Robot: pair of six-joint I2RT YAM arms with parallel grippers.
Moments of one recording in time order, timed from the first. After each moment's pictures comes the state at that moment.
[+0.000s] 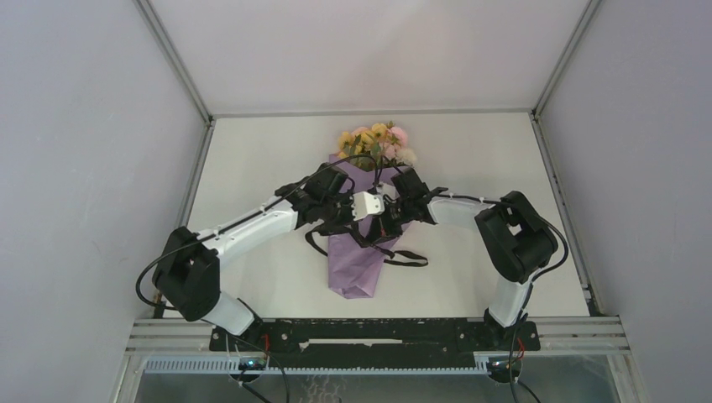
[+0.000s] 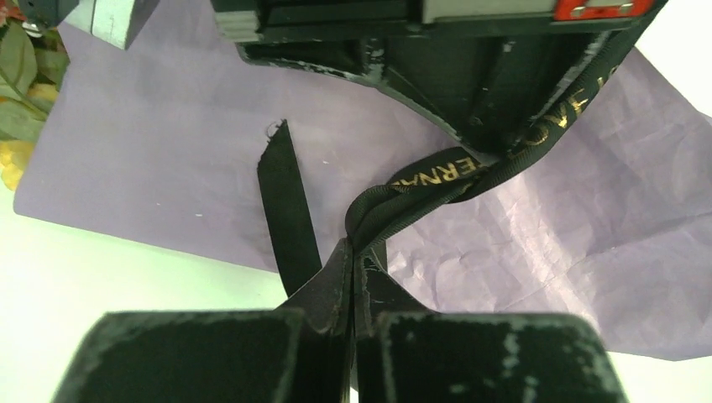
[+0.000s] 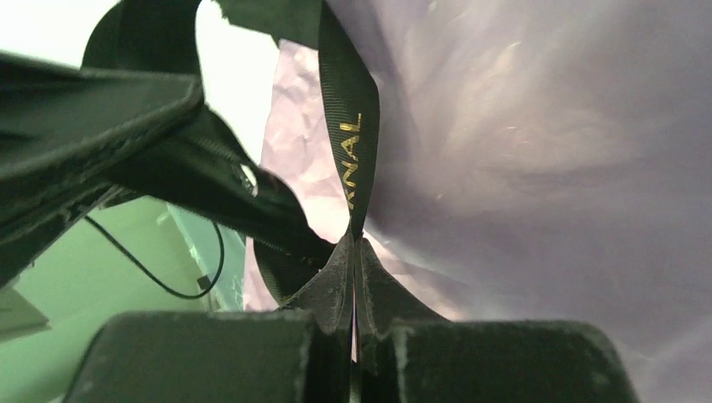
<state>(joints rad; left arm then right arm) -0.70 1.51 1.09 -0.52 0.22 0.72 0.59 1.81 1.01 -0.20 -0.73 0.54</state>
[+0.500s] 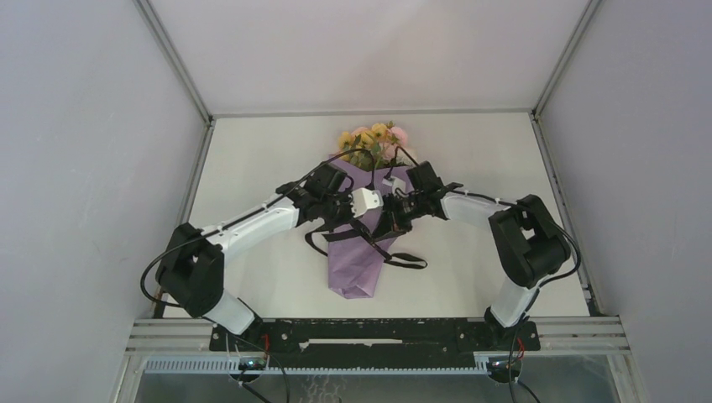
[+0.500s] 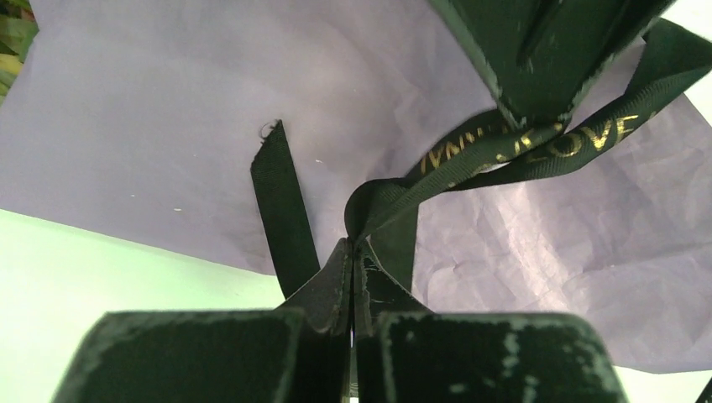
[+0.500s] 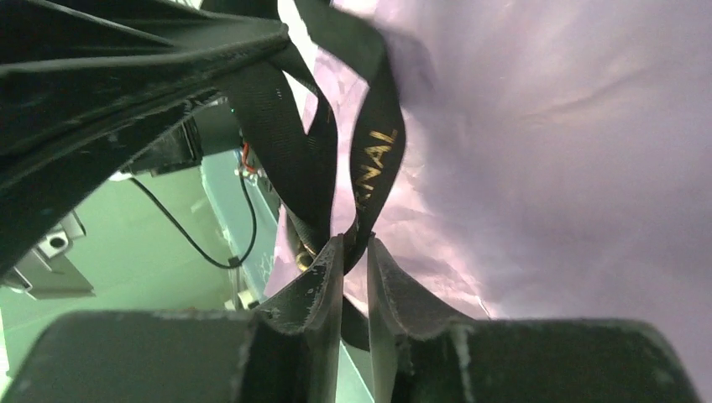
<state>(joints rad) -0.67 1.53 1.09 -0.52 0.25 0.65 0.52 1.75 0.99 -0.24 -0.88 0.50</state>
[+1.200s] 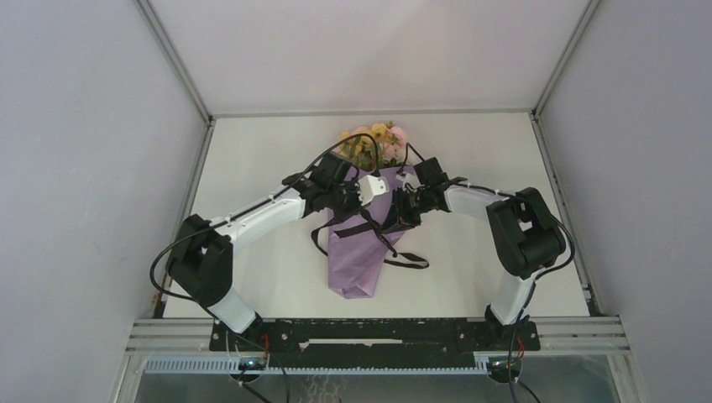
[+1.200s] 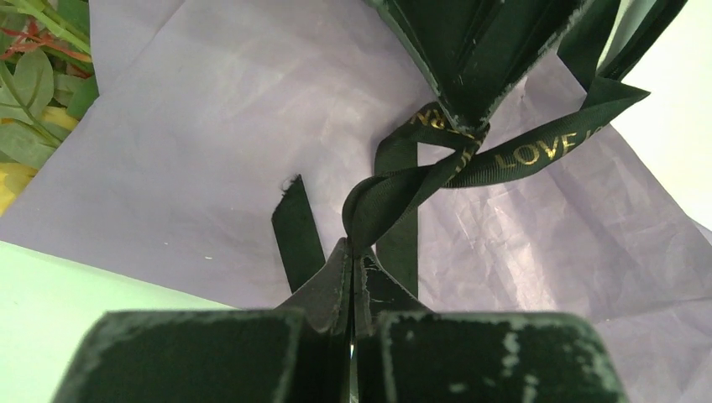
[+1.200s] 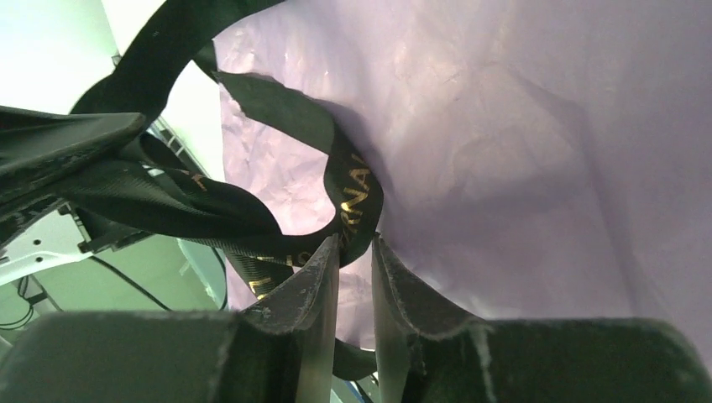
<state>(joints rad) -0.66 1.61 1.18 -0.47 0.30 0.58 0.42 1.78 1.02 -0.30 -0.74 0.50</state>
